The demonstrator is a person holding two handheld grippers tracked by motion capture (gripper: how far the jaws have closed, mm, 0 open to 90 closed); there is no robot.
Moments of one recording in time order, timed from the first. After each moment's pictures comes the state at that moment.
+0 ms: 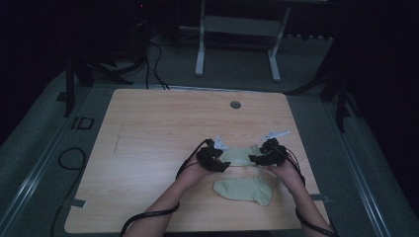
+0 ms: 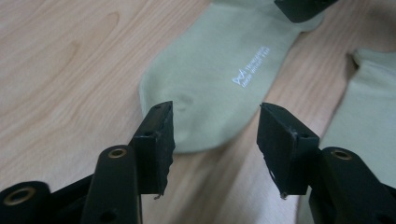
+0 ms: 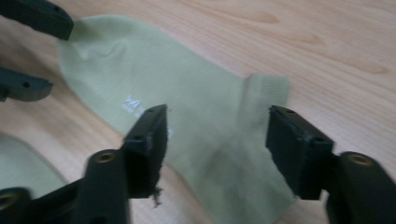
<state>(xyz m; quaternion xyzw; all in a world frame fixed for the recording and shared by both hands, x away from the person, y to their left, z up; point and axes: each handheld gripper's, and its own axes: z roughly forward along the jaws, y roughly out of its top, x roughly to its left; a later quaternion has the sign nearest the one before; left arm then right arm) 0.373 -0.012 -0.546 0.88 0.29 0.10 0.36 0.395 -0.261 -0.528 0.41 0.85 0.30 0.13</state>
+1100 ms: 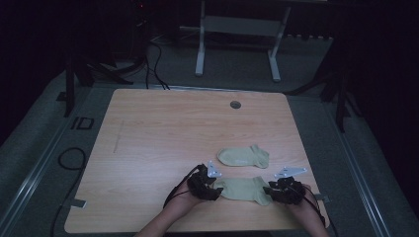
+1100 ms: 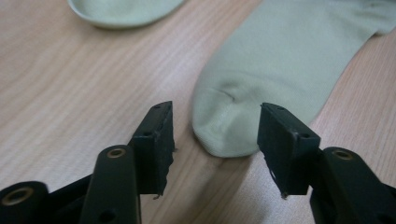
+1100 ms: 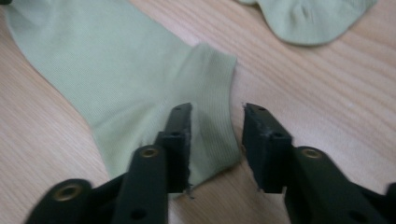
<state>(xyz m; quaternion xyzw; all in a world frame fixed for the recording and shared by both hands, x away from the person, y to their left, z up) 0.288 0.002 -0.554 0.89 0.31 0.10 0.33 0.285 -0.296 -0.548 0.40 0.86 0.28 0.13</state>
